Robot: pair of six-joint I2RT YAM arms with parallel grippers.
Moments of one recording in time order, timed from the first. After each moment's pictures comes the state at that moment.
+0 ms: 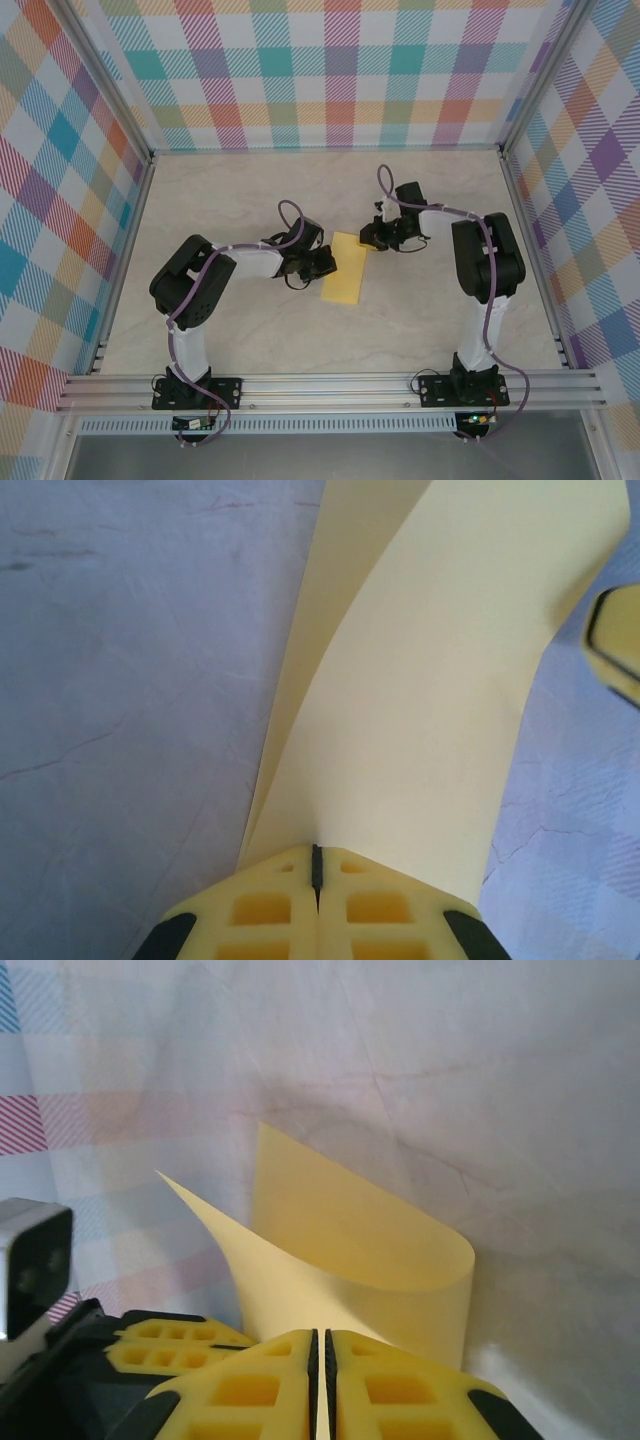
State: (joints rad) left arm -0.66 1.90 1.03 -0.05 0.30 -0.92; right arm 0.26 1.99 1.20 -0.34 -0.76 0.45
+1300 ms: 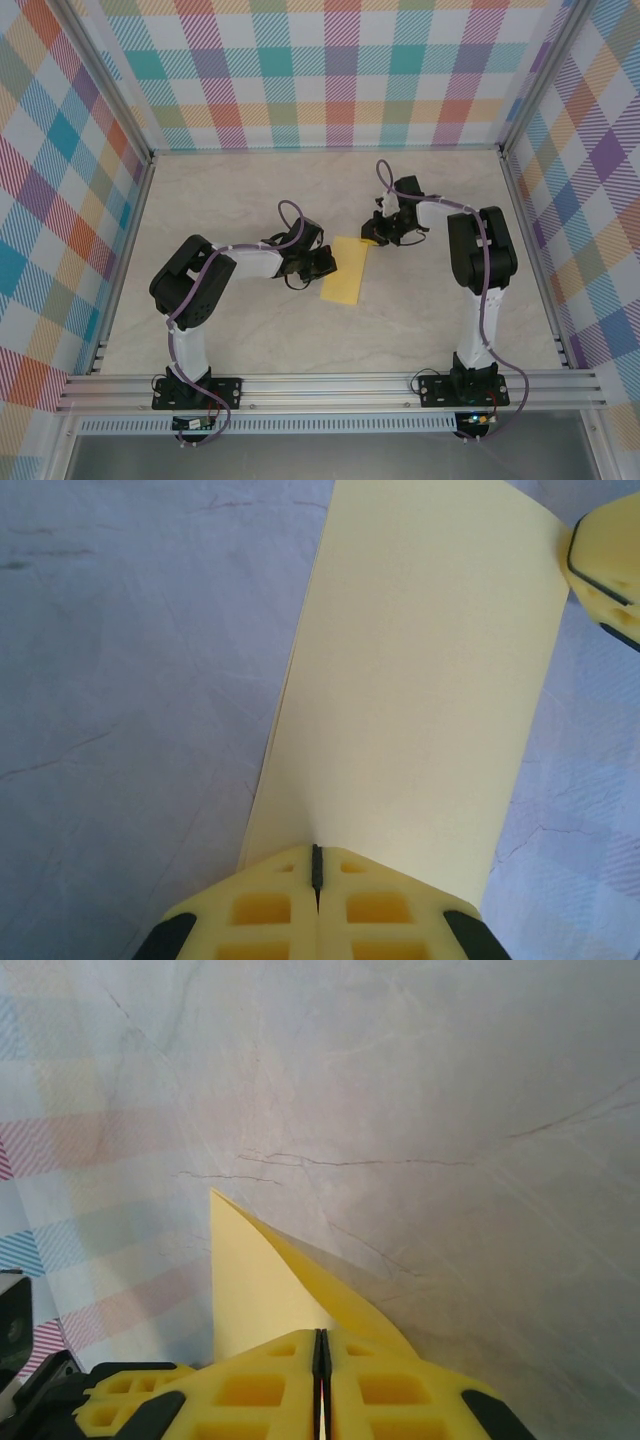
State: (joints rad) left arm -0.66 1.90 1.02 -0.05 0.30 -0.92; right arm 0.25 2.08 1.33 -0.45 -0.70 0.44
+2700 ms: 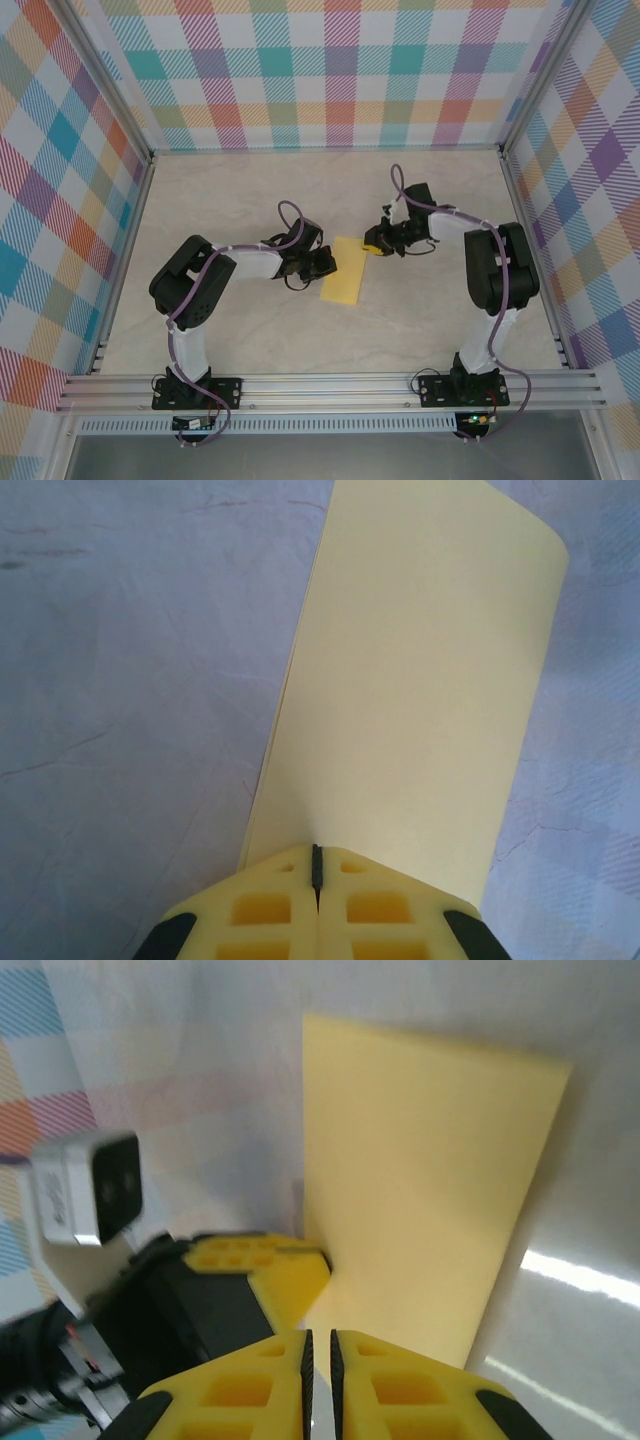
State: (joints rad) left arm -0.66 1.90 1.01 -0.03 0.31 -0.92; right arm 0.27 1.84 1.09 -0.41 -0.82 0.57
